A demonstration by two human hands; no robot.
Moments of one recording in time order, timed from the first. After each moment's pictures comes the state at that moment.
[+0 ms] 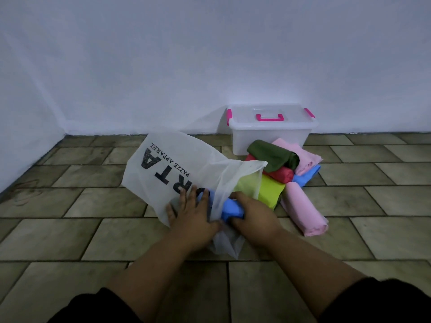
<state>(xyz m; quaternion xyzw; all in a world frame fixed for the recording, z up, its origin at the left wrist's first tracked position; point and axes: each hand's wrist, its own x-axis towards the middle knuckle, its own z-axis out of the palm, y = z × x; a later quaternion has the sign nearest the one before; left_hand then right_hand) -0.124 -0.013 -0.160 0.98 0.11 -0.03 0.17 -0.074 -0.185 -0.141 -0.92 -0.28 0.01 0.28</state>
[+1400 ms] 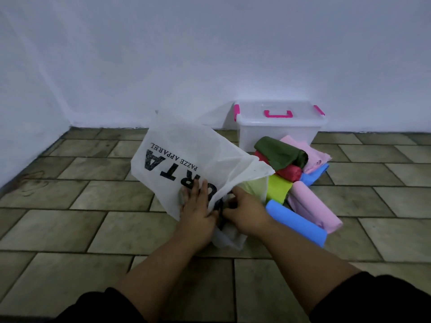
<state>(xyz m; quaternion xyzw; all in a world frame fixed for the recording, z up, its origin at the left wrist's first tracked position) -0.133 -0.016 -0.162 0.92 0.11 0.08 0.37 -0.075 -0.150 -0.135 -0.87 -0.20 0.15 0.43</state>
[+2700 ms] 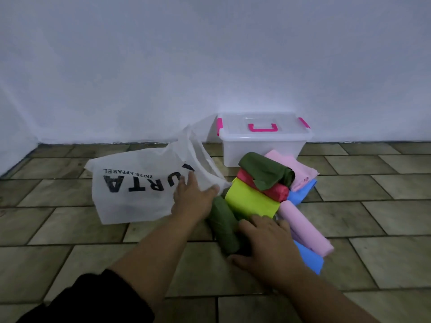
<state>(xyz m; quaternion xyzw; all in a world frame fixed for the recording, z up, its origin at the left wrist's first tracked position) -0.040 -0.026 -0.108 0.88 0.23 0.03 0.42 -0.079 -0.215 -0.122 -0.95 -0.28 -0.05 0.07</state>
